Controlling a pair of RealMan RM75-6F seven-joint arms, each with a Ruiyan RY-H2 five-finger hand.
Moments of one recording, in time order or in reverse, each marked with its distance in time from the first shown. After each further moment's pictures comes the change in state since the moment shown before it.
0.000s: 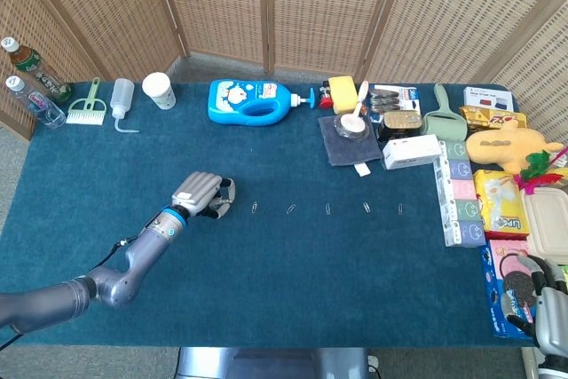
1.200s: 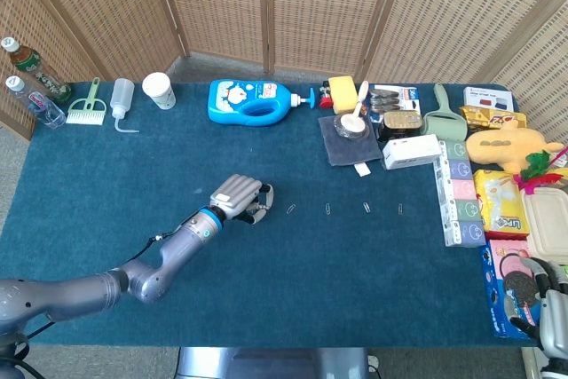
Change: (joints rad) left arm -0.128 -0.098 -0.033 0.022 -0.042 -0.054 0.047; right arm -0.014 0.003 -0.003 0.017 -0.008 0.010 0.040
